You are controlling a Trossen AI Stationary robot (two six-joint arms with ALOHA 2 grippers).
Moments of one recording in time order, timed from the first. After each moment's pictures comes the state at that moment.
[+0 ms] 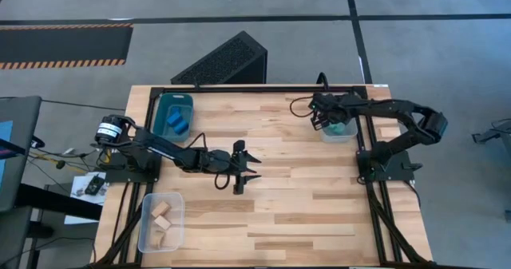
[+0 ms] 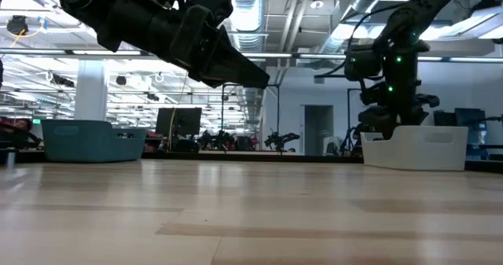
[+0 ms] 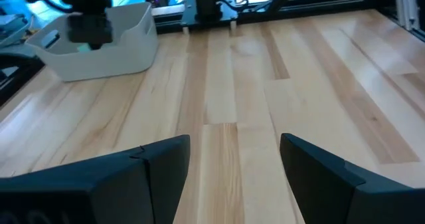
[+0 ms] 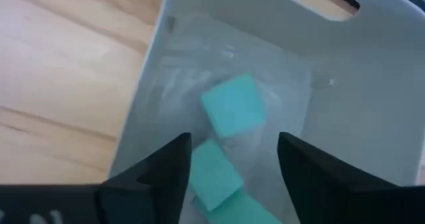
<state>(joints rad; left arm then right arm) -0.15 1.66 0.71 0.57 -0.18 0.05 -0.62 1.42 0.76 -0.74 0.46 0.54</state>
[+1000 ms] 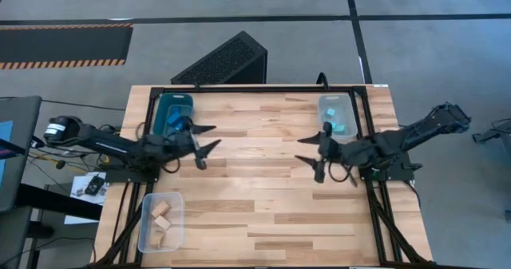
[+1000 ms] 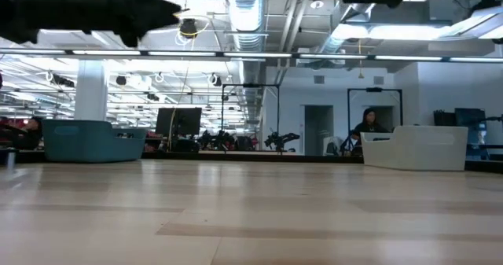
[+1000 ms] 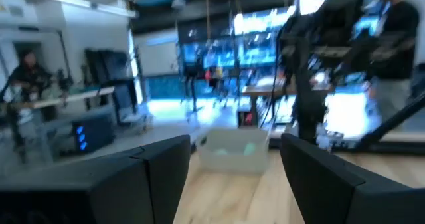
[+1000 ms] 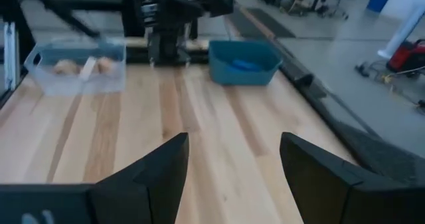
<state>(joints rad) -0.11 0.95 0.20 0.94 -0.46 0.17 0.35 0.97 0.76 -0.15 0.61 0.11</state>
